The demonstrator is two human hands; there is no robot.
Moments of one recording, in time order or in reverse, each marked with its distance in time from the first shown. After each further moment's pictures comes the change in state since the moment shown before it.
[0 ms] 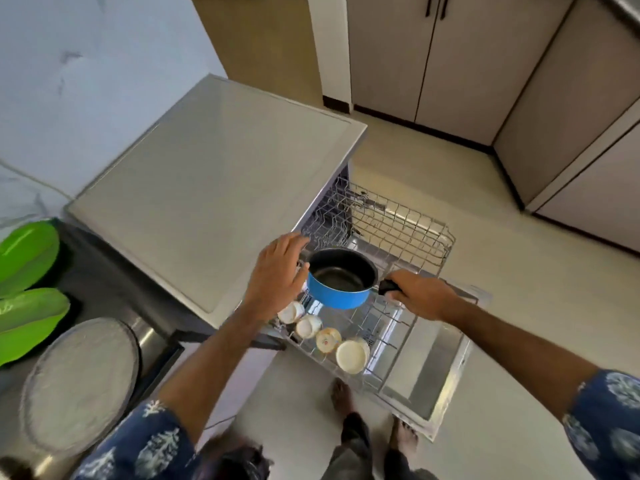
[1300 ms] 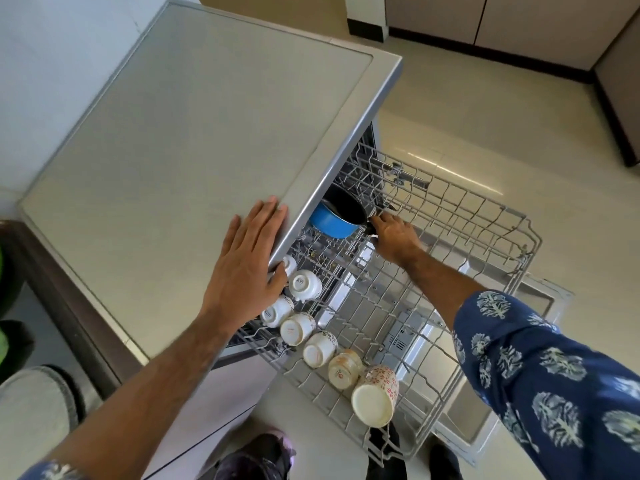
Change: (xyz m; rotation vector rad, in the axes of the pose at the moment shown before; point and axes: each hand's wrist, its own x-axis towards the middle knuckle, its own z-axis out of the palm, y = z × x) left_hand 0.077 -0.067 0.040 0.252 -0.039 -0.018; right_hand 0.282 0.061 0.088 0.021 0.123 0.117
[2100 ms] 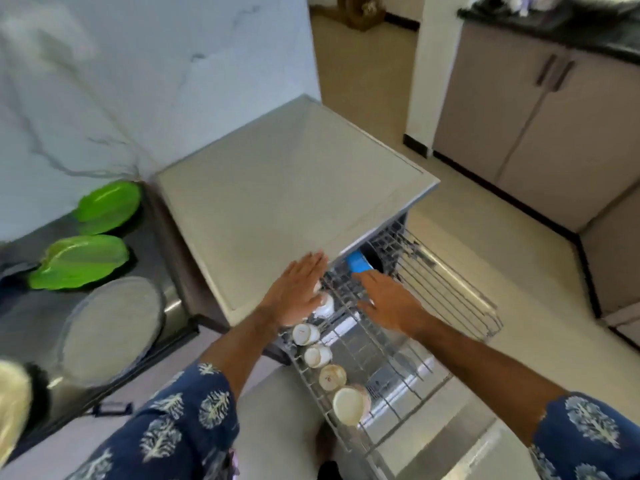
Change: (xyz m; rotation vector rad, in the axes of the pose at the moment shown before) left_hand -0.075 0.022 -0.028 -0.119 -0.154 -0.138; right_hand -0.172 -0.126 -0.148 -0.089 -0.076 -0.490
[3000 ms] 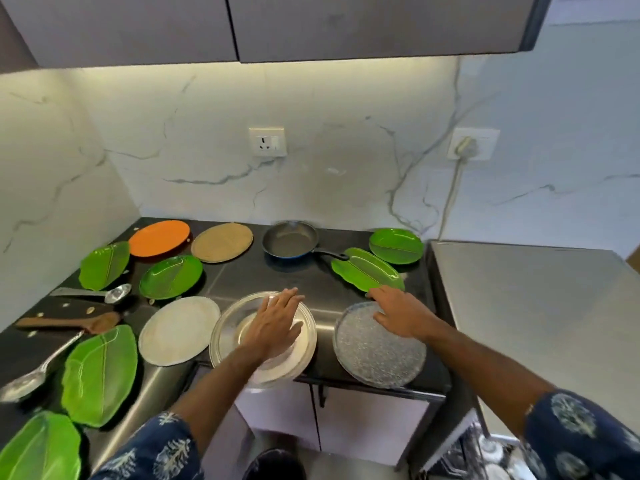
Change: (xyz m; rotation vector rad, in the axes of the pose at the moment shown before) left_hand -0.472 -0.282 -0.064 -0.083 0.418 -0.867; right_hand 0.182 -0.500 0.068 -0.405 -0.177 -0.682
